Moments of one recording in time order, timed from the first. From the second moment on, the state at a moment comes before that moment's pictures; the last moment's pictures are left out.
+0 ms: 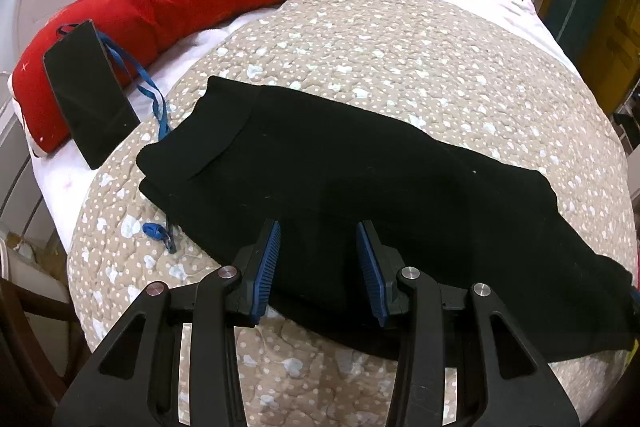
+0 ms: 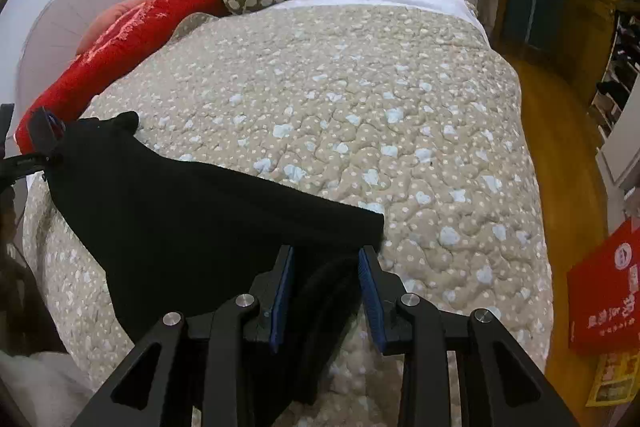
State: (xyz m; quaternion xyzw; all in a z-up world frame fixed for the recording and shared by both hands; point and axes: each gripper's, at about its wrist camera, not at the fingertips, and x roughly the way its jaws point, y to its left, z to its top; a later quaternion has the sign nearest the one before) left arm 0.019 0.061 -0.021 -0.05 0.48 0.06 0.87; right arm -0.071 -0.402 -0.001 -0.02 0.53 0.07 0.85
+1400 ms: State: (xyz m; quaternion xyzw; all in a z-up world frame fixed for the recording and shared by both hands) left arm 0.016 0.115 -0.017 -0.09 0.47 0.10 0.87; right arm -0.065 -0.217 0.032 0.01 0.44 0.29 0.85
